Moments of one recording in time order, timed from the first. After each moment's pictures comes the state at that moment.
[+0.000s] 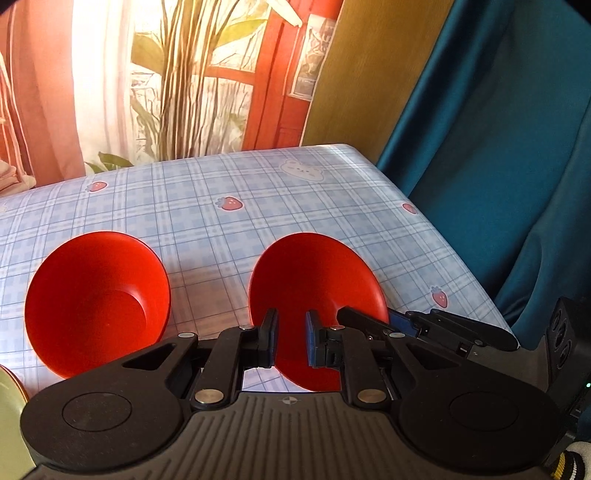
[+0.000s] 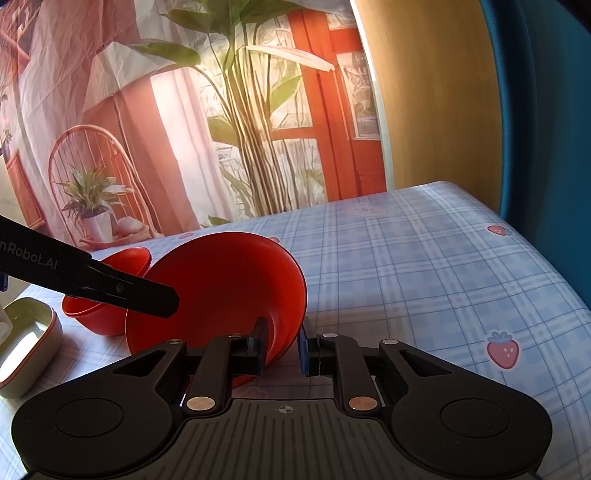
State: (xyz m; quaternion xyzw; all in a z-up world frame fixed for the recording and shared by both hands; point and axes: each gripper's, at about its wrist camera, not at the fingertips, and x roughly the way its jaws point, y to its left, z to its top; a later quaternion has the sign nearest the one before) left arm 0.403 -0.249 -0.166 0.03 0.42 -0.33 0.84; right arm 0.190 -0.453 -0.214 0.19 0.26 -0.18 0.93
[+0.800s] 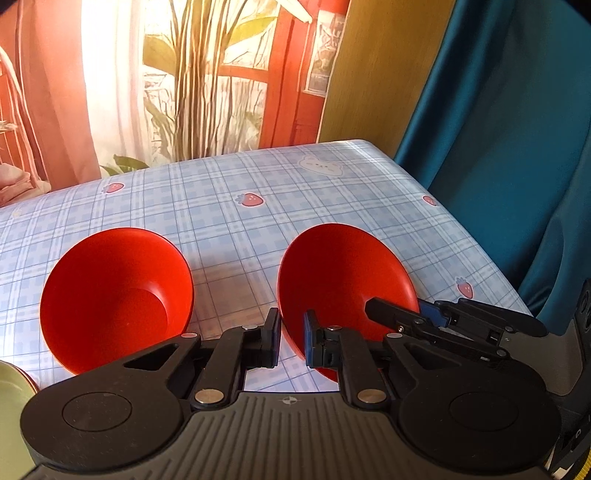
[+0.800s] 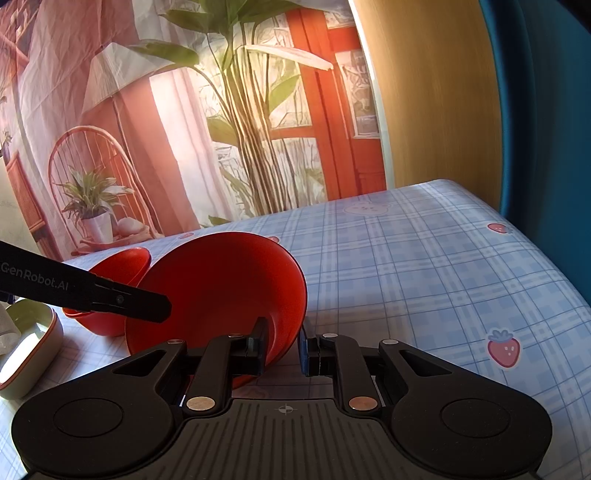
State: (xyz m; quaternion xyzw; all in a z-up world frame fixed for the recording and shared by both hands) left arm 0.405 -0.246 -0.175 0.06 0.42 -0.30 0.85; right arm 0.190 -0.453 -0.215 0.19 0.26 -0.18 0.93
